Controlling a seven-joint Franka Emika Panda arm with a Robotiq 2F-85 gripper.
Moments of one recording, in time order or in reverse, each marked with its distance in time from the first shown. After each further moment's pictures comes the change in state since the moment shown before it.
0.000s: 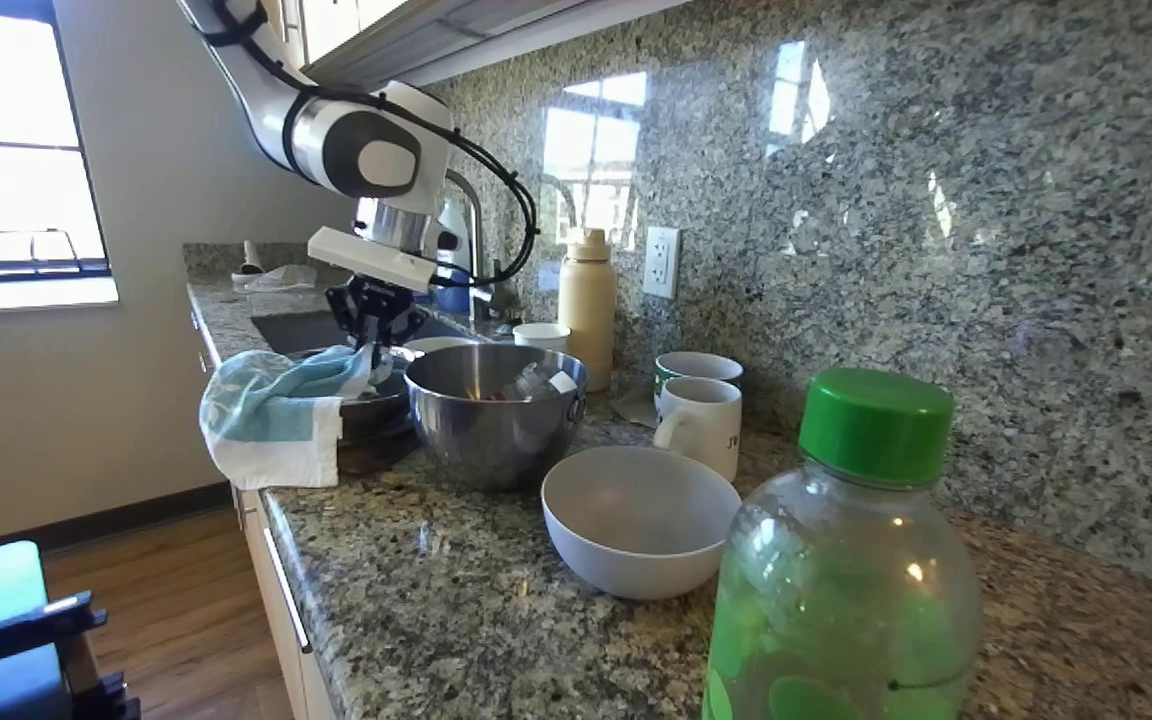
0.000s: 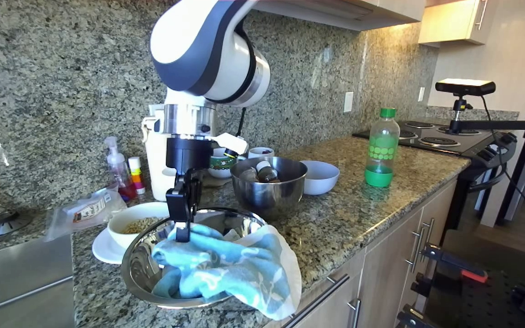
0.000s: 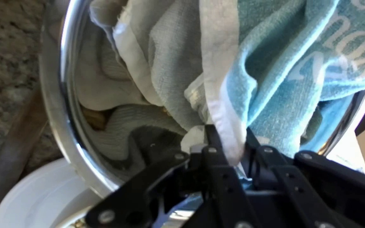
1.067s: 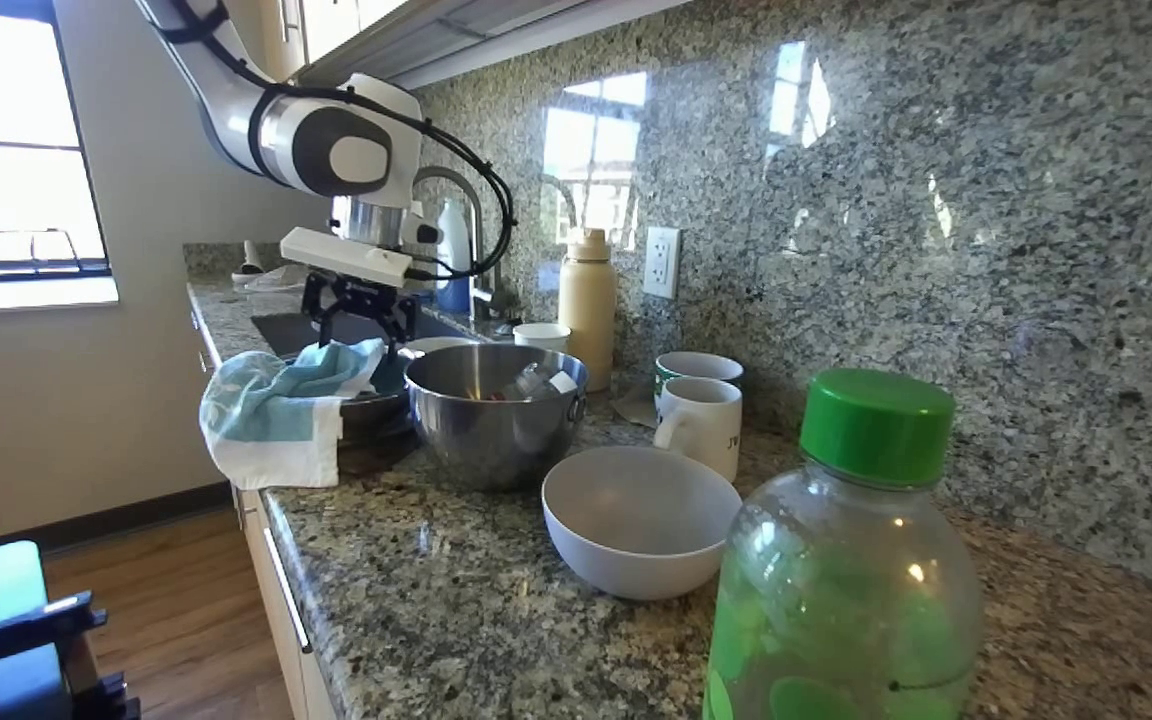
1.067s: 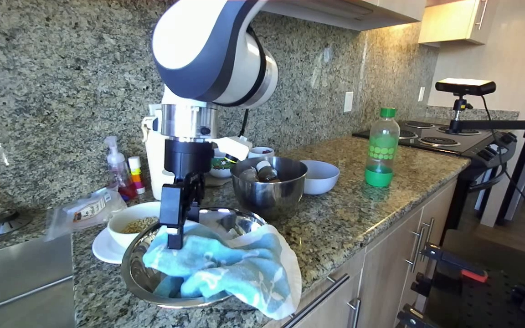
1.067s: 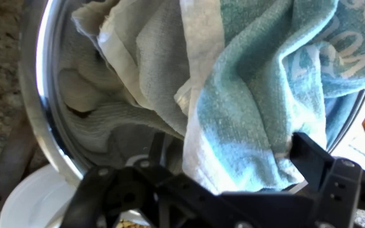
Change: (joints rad) arm 0.059 -0.050 -0.025 -0.081 -0.041 0.095 0.096
